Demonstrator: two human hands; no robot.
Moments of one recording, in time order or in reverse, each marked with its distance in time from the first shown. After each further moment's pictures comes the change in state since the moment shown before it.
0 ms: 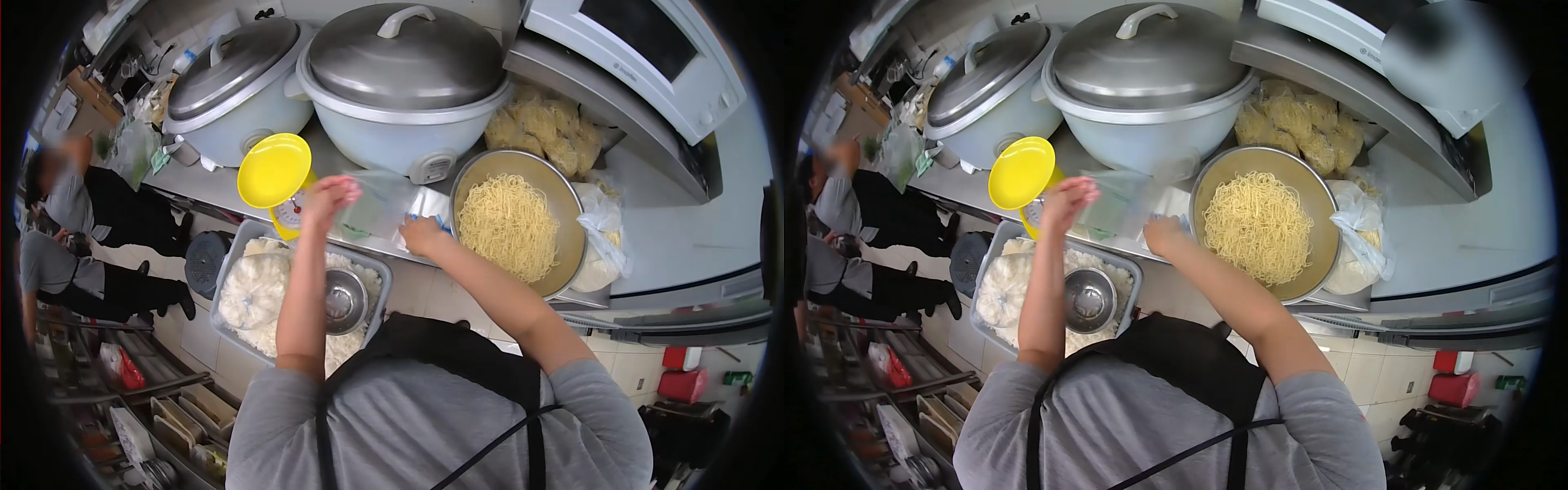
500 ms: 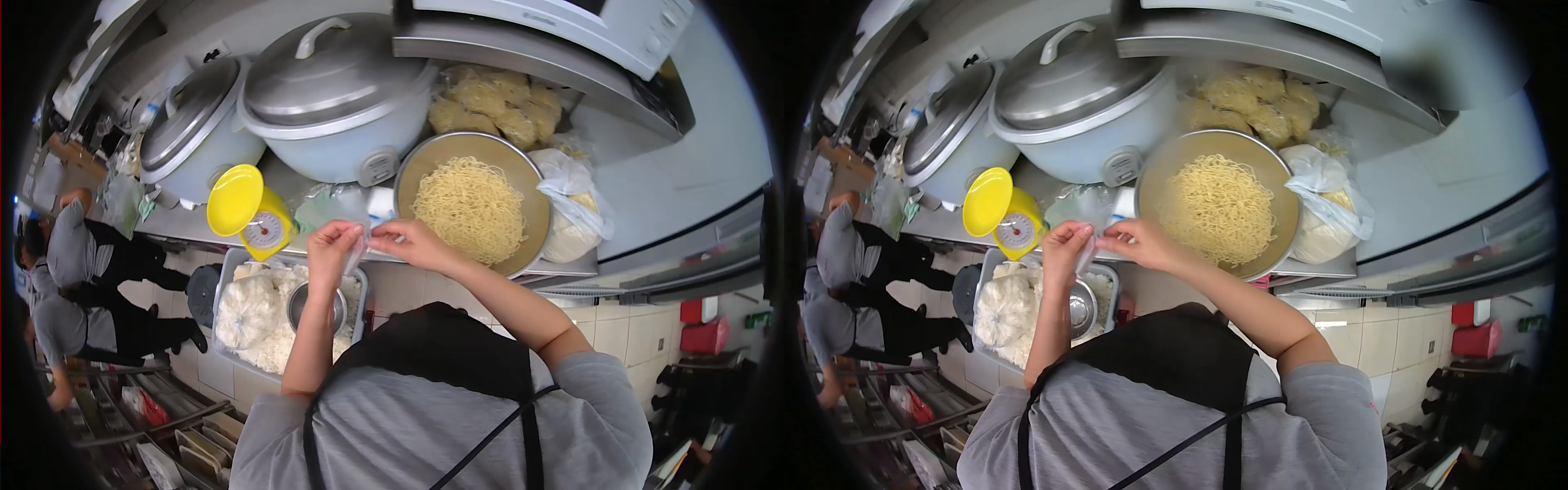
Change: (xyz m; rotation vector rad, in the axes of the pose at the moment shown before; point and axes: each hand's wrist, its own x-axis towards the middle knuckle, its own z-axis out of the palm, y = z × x) left_hand -0.103 -0.020 0.127 0.243 -0.057 0.211; right_hand -0.130 0.031 -0.052 1.269 0.516 -0.273
